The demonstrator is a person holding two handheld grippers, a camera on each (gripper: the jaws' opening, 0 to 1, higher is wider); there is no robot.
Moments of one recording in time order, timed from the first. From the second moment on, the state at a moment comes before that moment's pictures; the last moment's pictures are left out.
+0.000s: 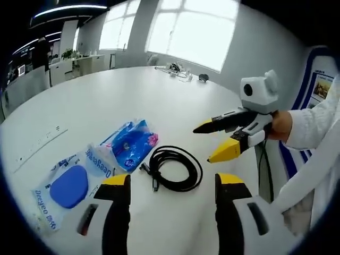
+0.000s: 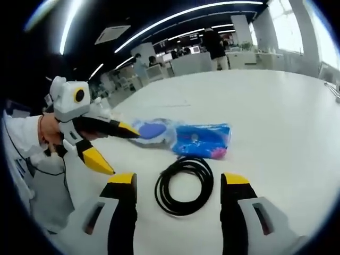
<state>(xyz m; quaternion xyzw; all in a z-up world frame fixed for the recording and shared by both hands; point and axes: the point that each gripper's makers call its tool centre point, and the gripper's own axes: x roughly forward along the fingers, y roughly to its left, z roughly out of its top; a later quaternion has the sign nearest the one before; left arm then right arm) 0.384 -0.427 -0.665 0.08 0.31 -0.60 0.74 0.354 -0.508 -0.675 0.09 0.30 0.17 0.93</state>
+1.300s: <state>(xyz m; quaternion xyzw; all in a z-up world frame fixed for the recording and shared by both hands) 0.361 -0.233 -0.577 0.03 0.21 -0.56 0.80 0.308 -0.459 -0.626 0.07 0.26 0.18 0.95</state>
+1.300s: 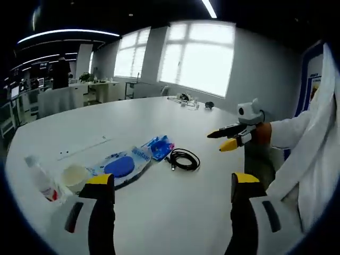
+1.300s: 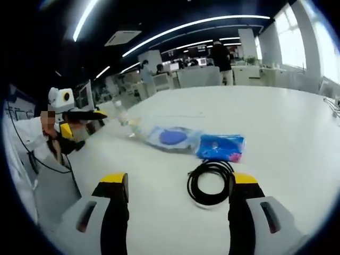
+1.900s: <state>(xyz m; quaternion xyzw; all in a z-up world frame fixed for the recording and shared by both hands) 0.355 -0.140 -0.569 0.01 0.22 -0.52 0.82 0.295 -0.437 -0.615 0.05 0.26 0.18 0.95</state>
